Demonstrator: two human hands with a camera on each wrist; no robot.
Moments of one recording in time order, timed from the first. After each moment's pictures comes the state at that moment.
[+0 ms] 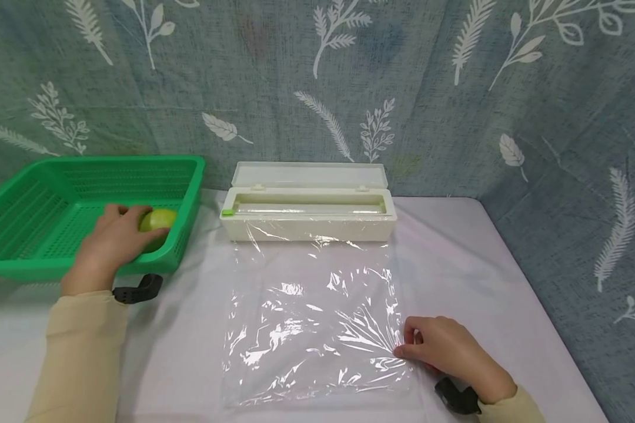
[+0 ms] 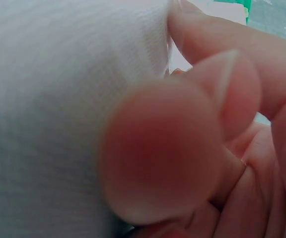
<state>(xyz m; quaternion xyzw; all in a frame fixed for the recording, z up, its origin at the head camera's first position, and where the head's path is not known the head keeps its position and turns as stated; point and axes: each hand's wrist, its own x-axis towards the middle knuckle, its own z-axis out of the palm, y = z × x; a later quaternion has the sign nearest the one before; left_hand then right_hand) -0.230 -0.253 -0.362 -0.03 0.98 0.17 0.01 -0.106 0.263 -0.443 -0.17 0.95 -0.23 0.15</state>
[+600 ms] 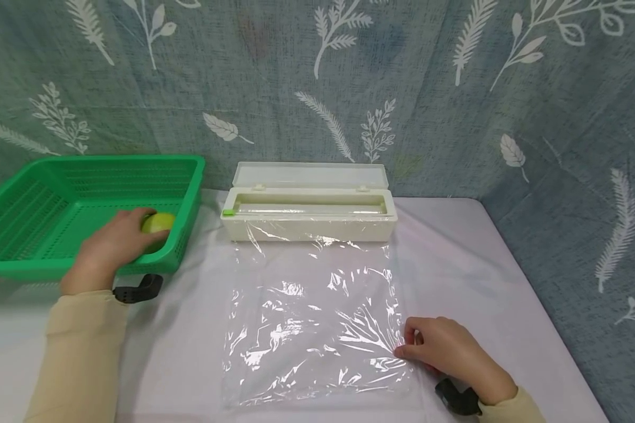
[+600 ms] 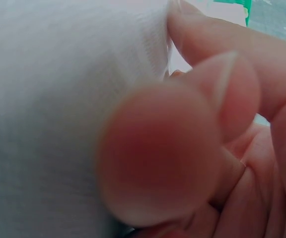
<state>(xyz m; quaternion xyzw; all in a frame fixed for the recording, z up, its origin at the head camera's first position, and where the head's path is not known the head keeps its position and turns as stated) -0.234 -0.255 -0.360 -0.03 0.99 0.15 0.07 -0.105 0.262 -0.442 -0.17 0.95 -0.23 0.15</state>
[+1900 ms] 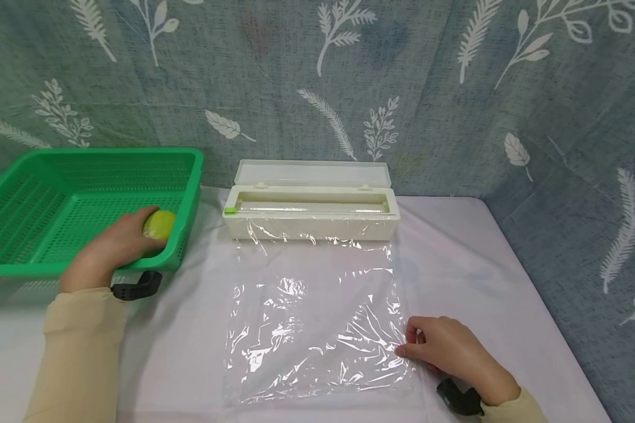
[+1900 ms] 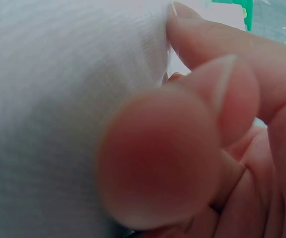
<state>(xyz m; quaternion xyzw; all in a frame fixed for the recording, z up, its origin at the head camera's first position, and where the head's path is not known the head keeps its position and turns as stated) -0.232 -0.258 -0.361 0.00 0.98 0.19 0.11 -0.105 0.261 -0.442 -0.15 0.95 -0.22 0.15</state>
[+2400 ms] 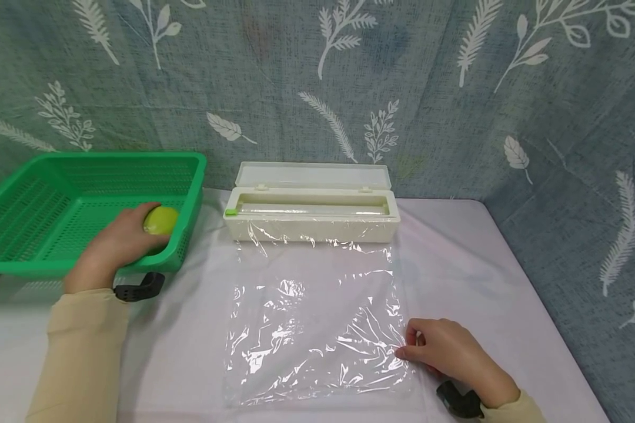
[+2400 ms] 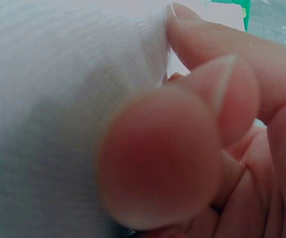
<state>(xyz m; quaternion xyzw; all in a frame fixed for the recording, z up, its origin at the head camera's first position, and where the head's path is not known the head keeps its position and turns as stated) -0.235 -0.259 -0.363 -0.01 0.98 0.20 0.06 -0.106 0.260 -0.441 -0.15 0.95 -0.23 0.16</state>
